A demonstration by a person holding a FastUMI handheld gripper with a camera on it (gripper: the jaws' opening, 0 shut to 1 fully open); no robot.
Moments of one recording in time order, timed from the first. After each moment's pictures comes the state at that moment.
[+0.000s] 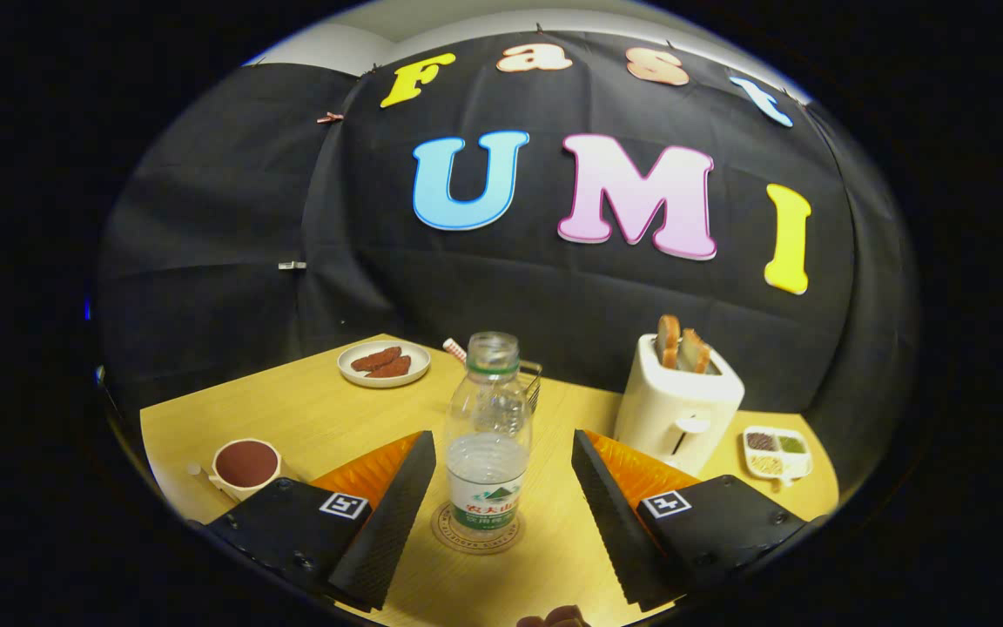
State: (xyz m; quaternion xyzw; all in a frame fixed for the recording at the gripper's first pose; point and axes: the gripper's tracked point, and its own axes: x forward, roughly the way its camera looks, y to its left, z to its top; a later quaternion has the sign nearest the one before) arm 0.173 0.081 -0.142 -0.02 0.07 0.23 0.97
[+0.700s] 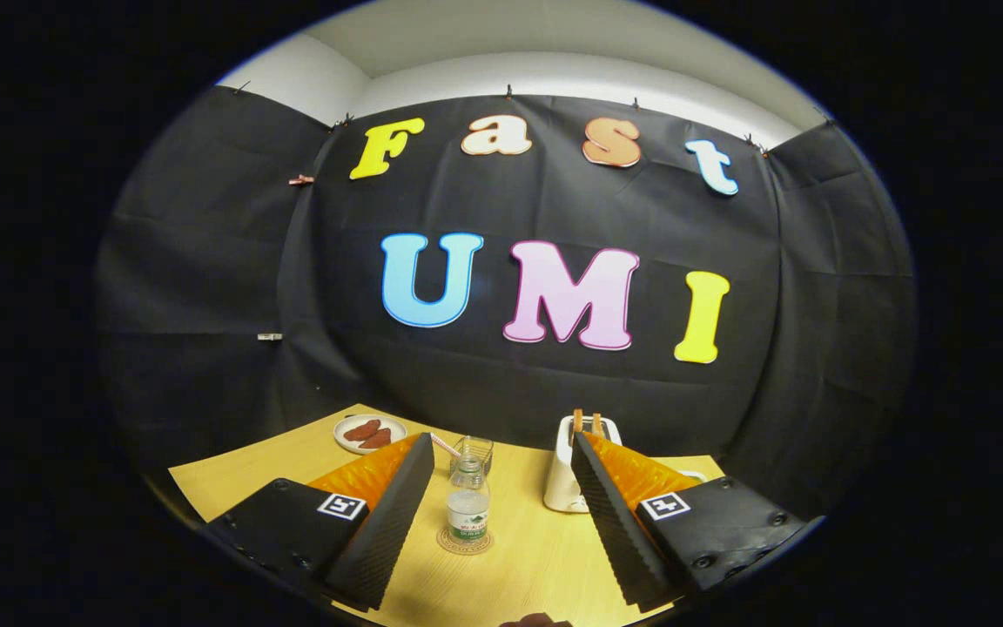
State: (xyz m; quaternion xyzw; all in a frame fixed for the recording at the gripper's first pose) arm 0.050 0.015 0.031 0.01 0.00 0.13 0.99
